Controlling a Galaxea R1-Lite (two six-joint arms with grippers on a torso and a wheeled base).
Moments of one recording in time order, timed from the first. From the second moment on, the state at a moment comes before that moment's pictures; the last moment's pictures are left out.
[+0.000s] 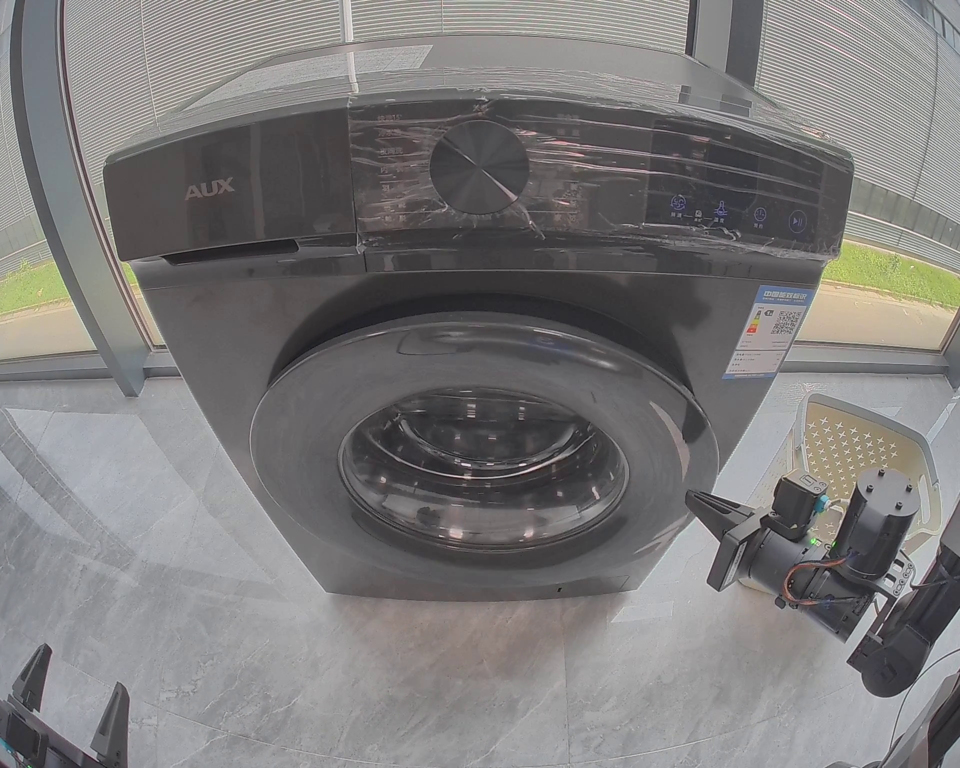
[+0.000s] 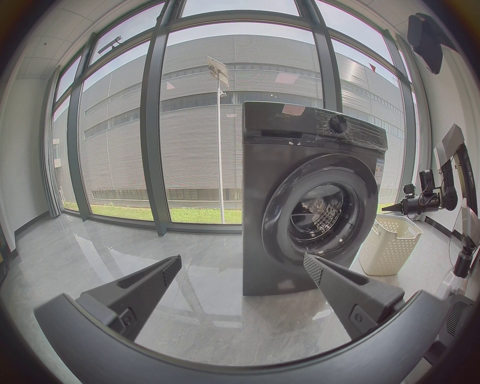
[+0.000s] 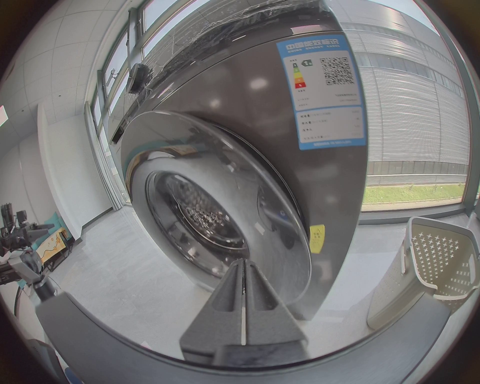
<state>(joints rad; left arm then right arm) 0.00 0.02 -0.02 0.01 0.01 0.00 0.48 1.83 -0.19 -1.54 0.00 0.10</state>
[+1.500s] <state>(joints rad) 0.00 0.02 -0.02 0.01 0.01 0.00 0.53 1.80 -0.28 -1.52 0.01 0.11</state>
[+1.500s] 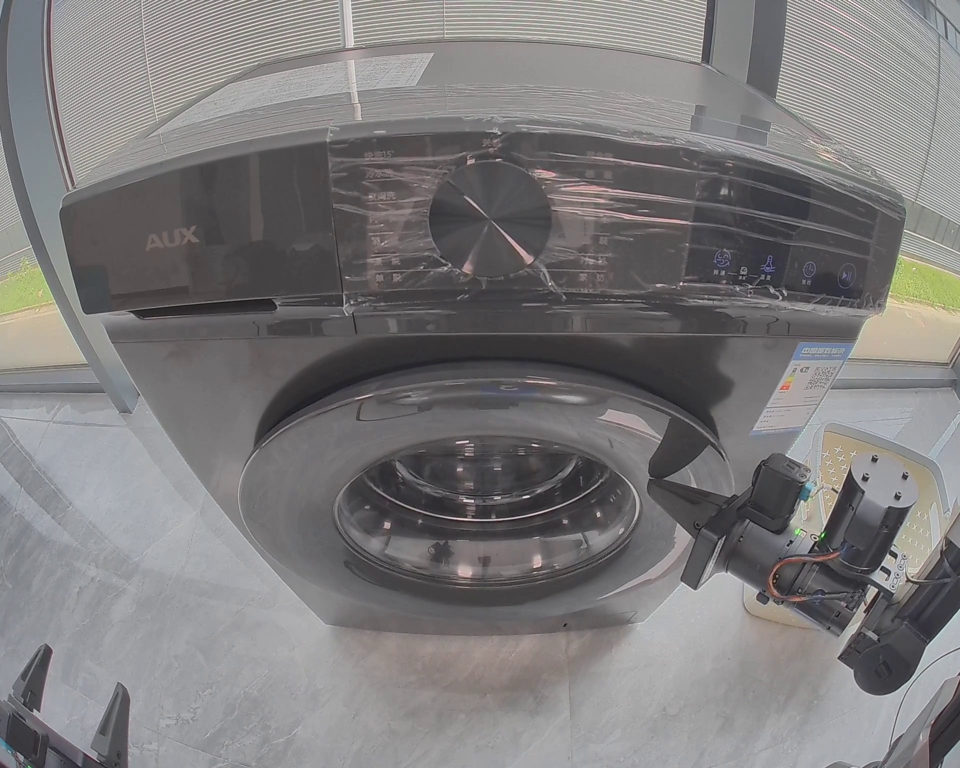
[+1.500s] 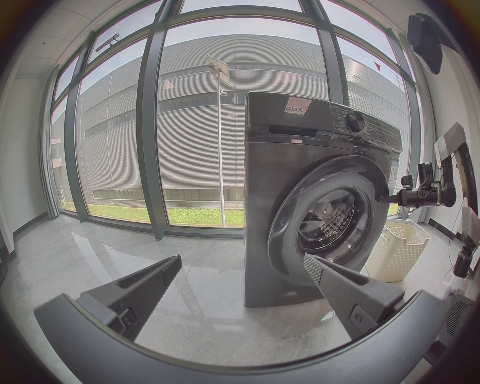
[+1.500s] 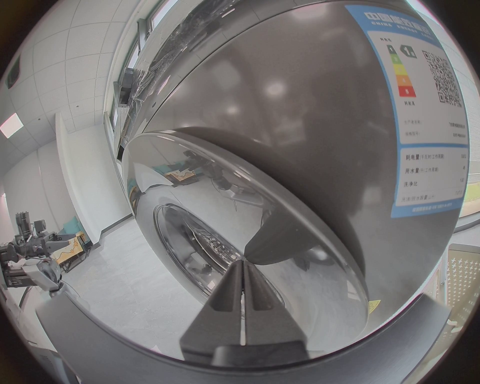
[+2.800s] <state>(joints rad) 0.00 0.02 -0.02 0.01 0.00 0.00 0.45 0.89 -0.02 -0.85 0.05 0.03</state>
